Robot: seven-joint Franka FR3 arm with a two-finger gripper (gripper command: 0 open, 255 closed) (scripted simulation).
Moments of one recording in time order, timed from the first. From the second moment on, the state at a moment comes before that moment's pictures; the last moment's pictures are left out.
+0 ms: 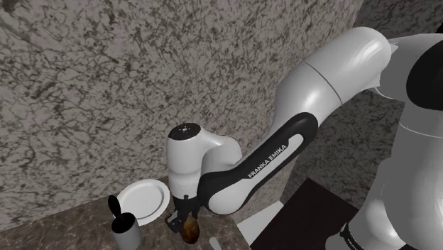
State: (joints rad) arm 0.29 0.28 0.45 -2.18 -0.14 2.42 0.67
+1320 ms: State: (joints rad) arm 0.34 0.67 0.38 -1.47 -0.22 2.07 0.59
